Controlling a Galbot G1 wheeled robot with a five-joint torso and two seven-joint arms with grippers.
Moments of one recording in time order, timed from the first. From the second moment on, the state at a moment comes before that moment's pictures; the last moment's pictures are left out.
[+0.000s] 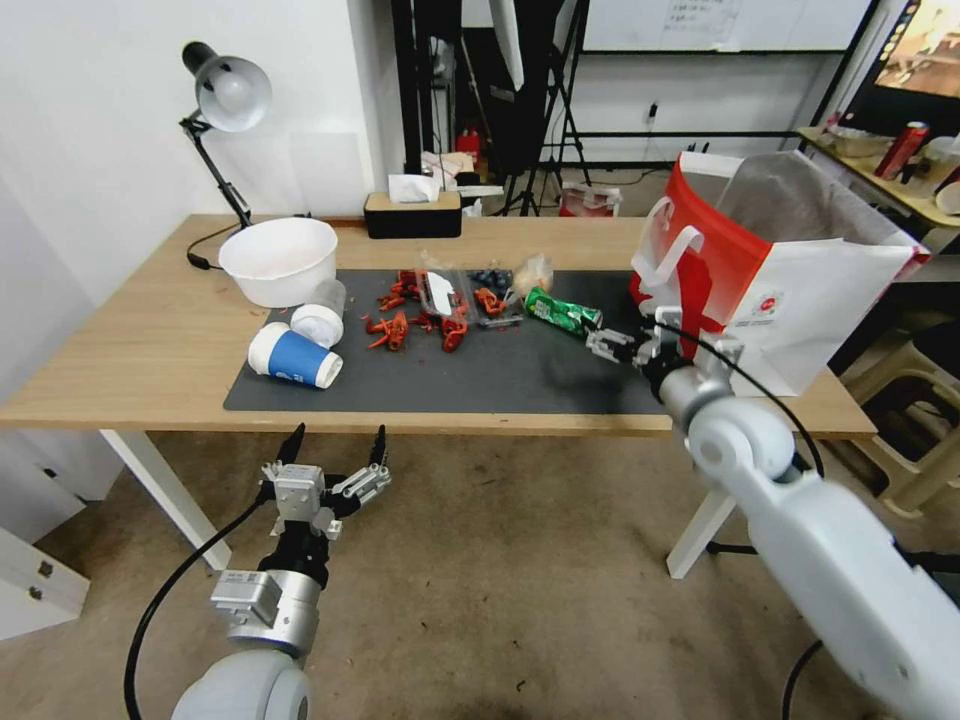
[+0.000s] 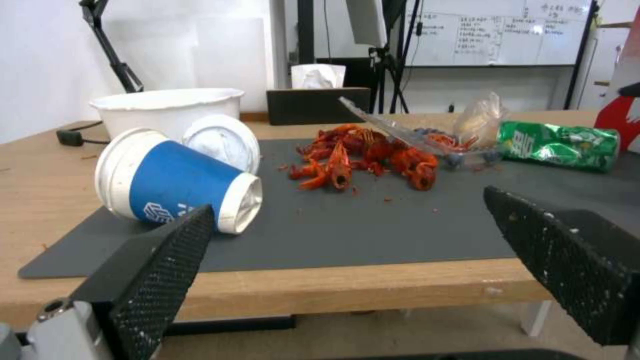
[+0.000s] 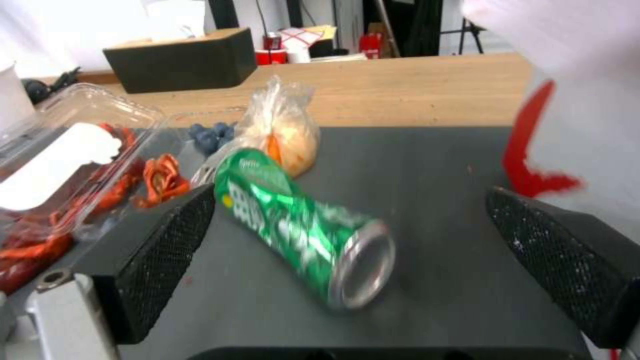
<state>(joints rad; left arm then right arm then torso) 1.71 -1.61 -0.56 -2.25 -0.05 0.02 0.13 -0.69 0.93 0.09 1.68 0.90 -0.38 0.23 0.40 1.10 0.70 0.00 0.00</state>
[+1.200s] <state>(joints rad) 1.70 -1.61 -0.57 -2.23 -0.05 0.01 0.13 -0.51 1.01 -0.10 1.40 0.84 -0.39 0.10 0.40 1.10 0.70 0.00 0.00</state>
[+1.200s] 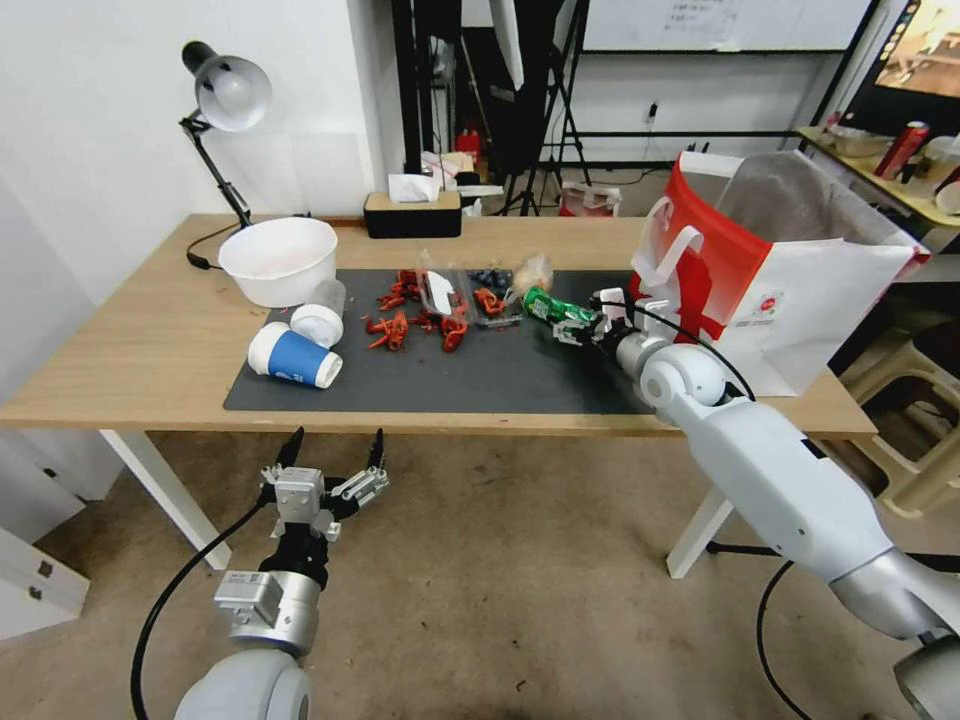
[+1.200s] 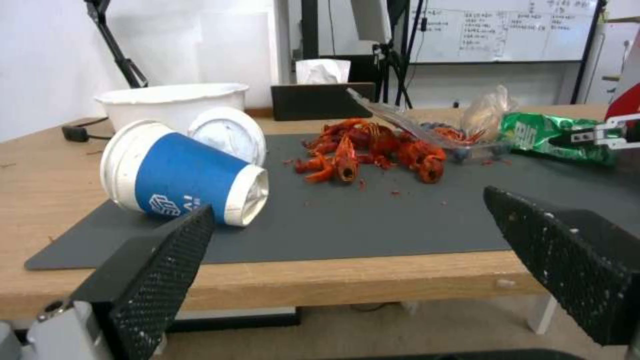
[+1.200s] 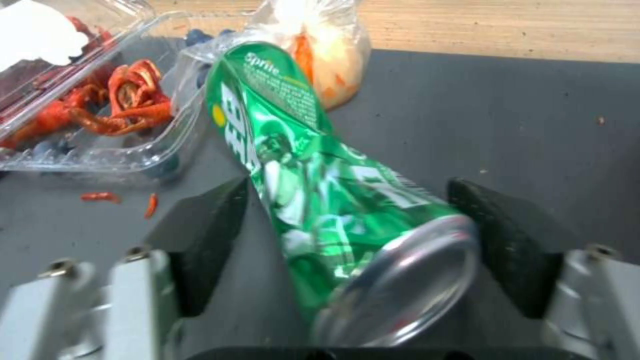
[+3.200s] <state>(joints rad) 1.71 -1.61 -0.53 -2.22 -0.02 -0.01 0.13 -0.61 0.81 0.43 1.91 0.77 -0.56 0.44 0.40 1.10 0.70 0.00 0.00</state>
